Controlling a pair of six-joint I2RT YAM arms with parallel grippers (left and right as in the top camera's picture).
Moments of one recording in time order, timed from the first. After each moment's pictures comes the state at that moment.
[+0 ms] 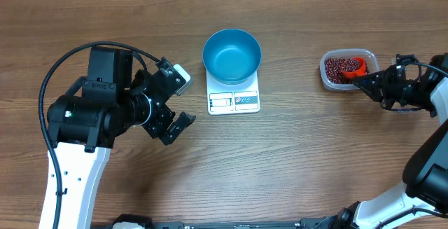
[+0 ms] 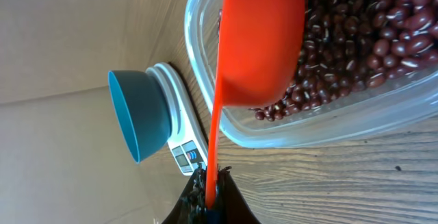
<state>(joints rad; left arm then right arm) -0.16 1.24 1.43 -1.25 0.42 0.56 -0.54 1.86 1.27 -0.87 -0.97 0.12</state>
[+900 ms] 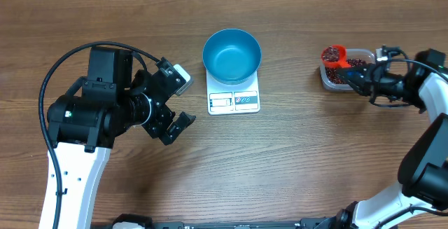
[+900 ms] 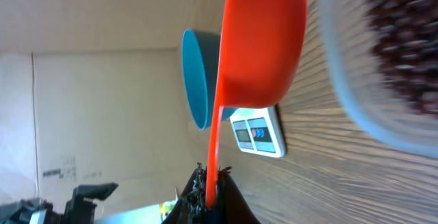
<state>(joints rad) -0.16 1.24 1.43 -1.25 0.42 0.56 -0.45 1.86 1.27 -0.91 -1.24 0.03</state>
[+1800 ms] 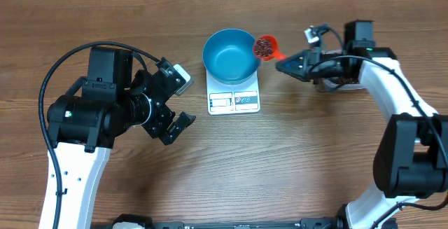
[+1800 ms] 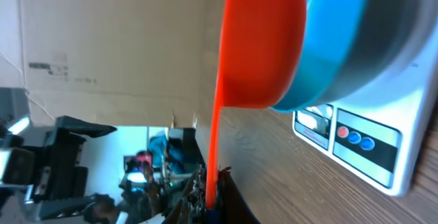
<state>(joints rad) -0.16 1.24 1.43 -1.25 0.42 0.56 -0.02 1.86 1.32 -0.63 -1.27 0.20</state>
